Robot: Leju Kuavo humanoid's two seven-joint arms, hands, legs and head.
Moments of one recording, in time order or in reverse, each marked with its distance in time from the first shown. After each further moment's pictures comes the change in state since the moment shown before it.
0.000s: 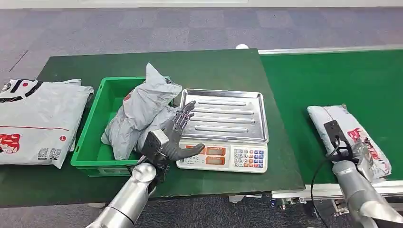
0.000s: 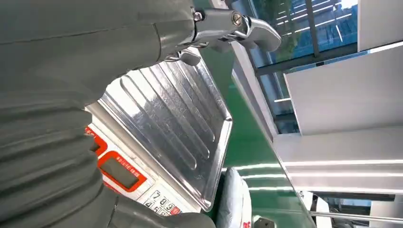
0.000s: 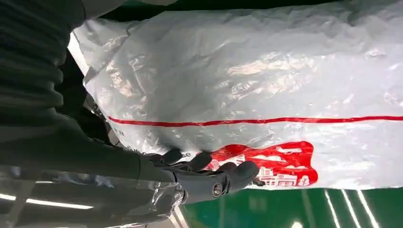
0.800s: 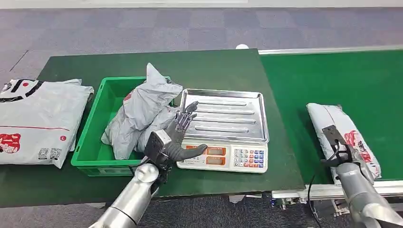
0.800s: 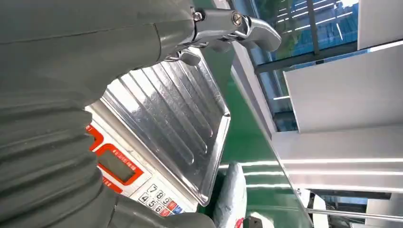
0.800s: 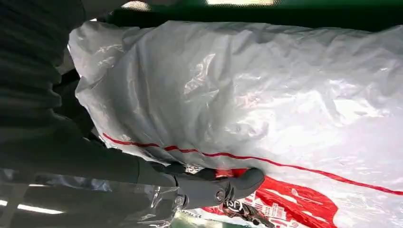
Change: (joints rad) left arm -0.001 -0.018 0.003 0.016 -0.002 0.000 -0.003; right arm 0.012 -0.001 -0.089 0.004 -0.028 0.180 0.002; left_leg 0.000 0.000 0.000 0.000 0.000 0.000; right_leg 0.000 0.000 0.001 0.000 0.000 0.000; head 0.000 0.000
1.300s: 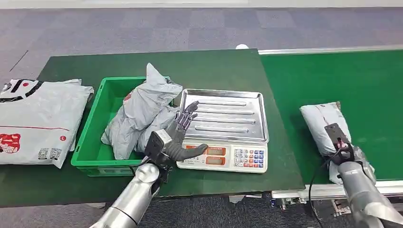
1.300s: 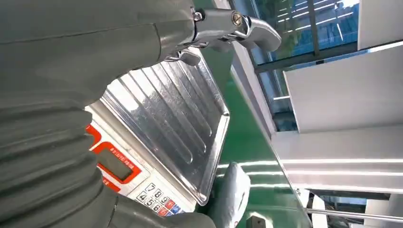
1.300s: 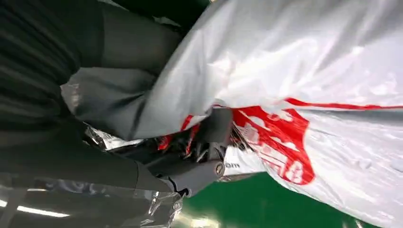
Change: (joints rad) left arm 0.000 -0.006 0.004 0.000 0.000 0.000 0.003; right arm -0.010 0.000 -0.034 0.000 0.006 0.017 -0.027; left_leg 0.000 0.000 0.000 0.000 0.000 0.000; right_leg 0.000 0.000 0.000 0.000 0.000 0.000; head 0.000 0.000
